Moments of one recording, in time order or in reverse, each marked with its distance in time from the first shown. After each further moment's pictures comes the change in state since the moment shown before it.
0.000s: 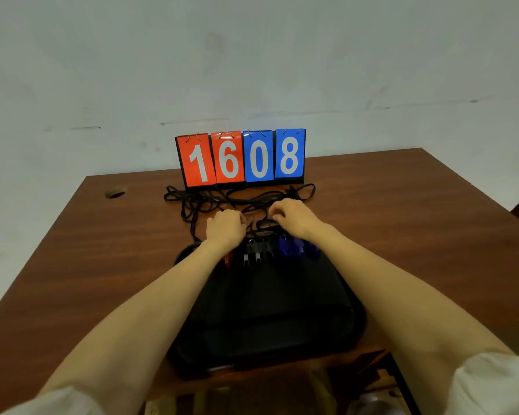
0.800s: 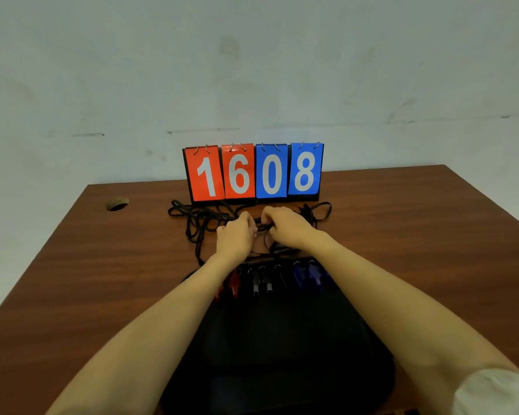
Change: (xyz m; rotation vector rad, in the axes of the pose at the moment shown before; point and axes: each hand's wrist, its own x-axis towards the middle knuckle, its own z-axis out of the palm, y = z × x) left_hand 0.047 -0.007 0.005 -0.264 0.053 -0.019; right_hand 0.067 -0.015 0.010 -0.078 -0.092 -0.077
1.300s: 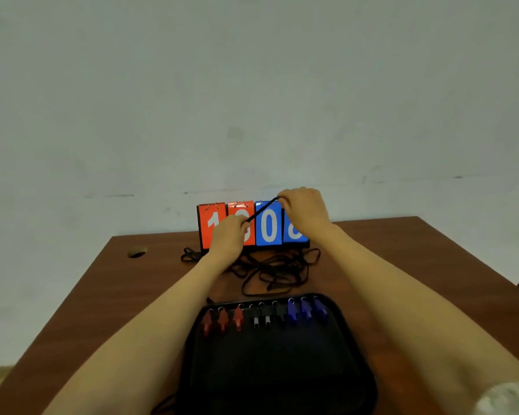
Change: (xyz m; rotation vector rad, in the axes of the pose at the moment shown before) left_hand -0.030 0.053 -0.109 -0.093 0.247 0.213; right_hand -0.047 -0.050 -0.132 -0.288 0.648 -0.040
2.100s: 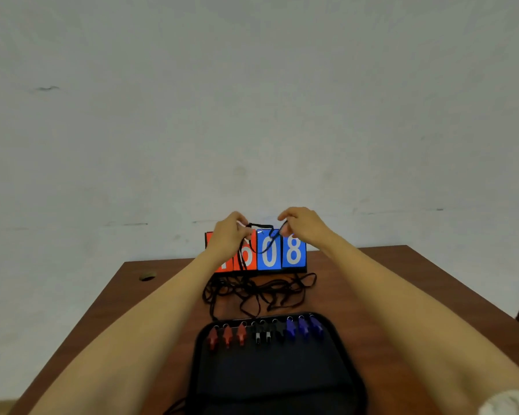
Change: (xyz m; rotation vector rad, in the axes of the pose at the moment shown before) left_hand -0.030 0.046 -0.077 -0.303 0.014 0.012; right_hand -0.032 -0.031 -0.085 0.600 -0.271 0.294
